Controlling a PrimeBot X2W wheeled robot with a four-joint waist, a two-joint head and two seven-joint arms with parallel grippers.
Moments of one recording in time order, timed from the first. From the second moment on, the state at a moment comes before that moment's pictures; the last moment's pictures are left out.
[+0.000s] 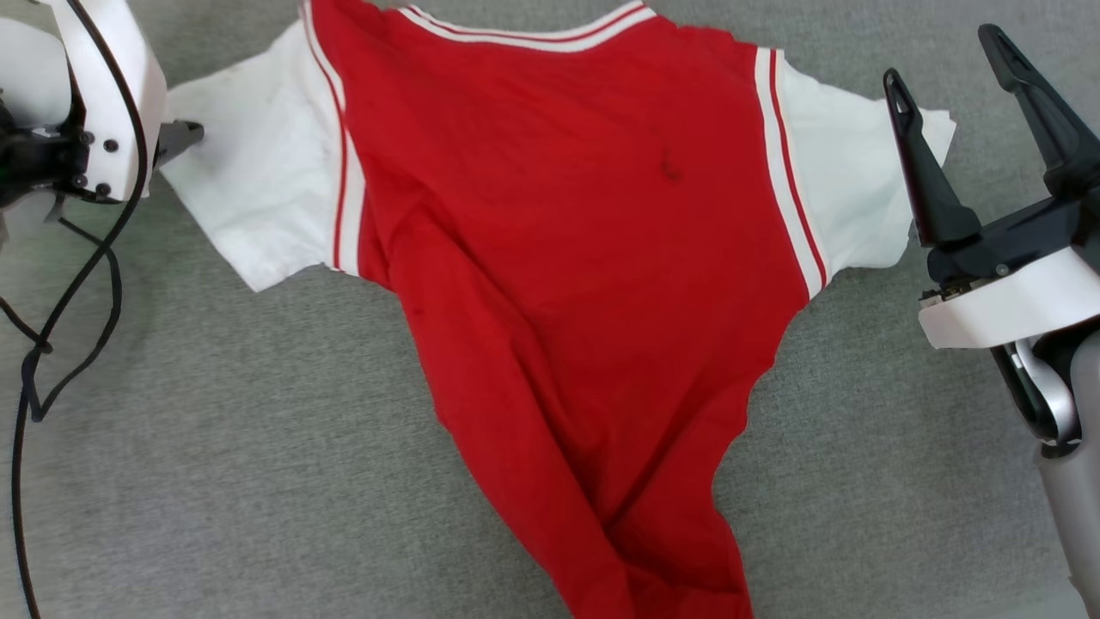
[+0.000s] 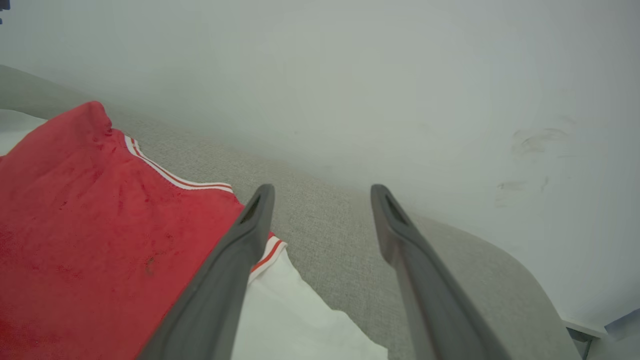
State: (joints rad) left arm -1.15 0.71 -0.61 0.42 -0.81 -0.13 1.02; right arm -0.54 -0.35 0.18 -0.01 0.16 0.13 -0.11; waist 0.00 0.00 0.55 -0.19
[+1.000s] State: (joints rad) left arm -1.17 0.77 -0.83 0.23 -0.88 -0.13 0.88; right arm -0.86 -0.88 0.46 0.05 0.70 0.13 0.81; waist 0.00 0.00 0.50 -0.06
